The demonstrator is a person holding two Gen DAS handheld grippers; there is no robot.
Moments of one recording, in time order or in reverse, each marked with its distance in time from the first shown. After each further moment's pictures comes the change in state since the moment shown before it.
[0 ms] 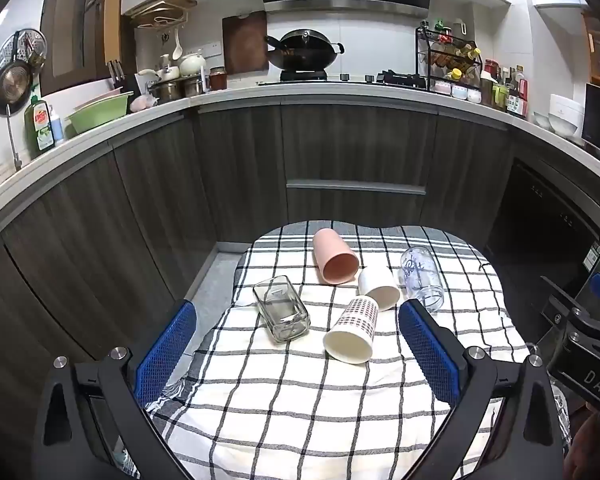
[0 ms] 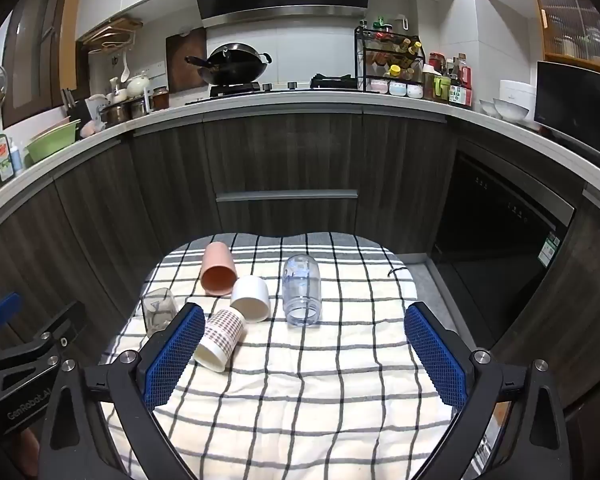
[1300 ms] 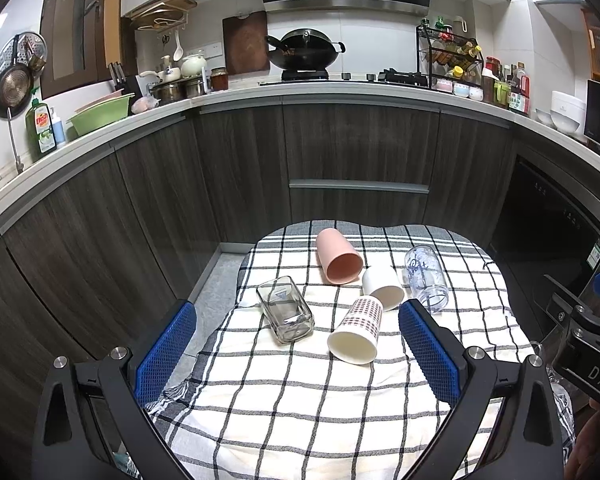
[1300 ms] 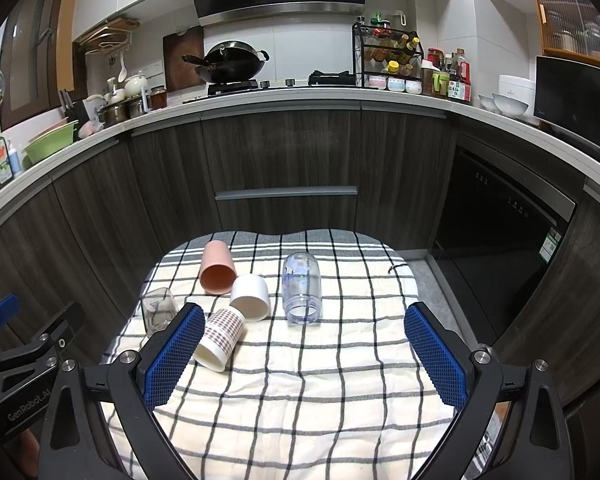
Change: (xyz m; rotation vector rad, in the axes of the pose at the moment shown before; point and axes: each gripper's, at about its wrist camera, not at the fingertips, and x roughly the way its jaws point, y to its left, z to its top) left arm 0.001 0.003 -0.001 0.008 -0.006 0.014; right arm 0.005 0.000 -0.003 0.009 0.008 0.006
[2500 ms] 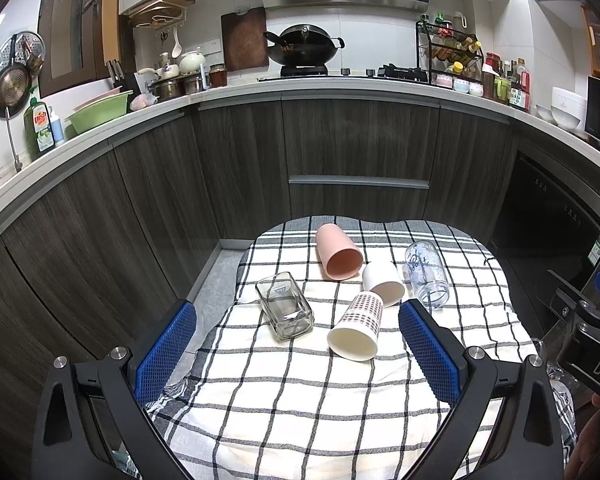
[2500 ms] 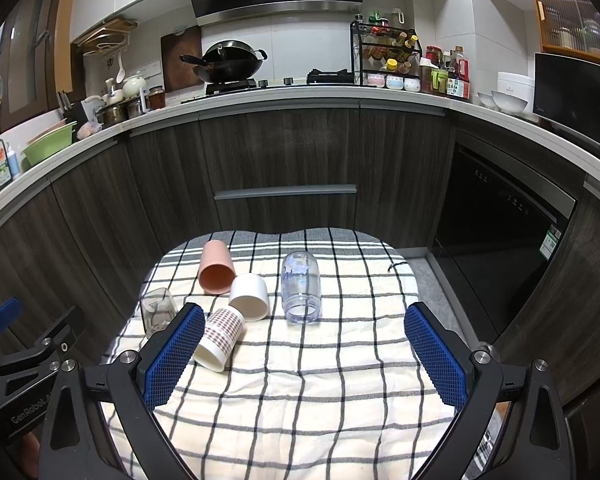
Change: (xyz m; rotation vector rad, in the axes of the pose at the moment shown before) left arm 0.009 -0.004 -0.005 0.010 0.012 0.003; right arm 0.002 0.000 -0.001 0.003 0.004 0.002
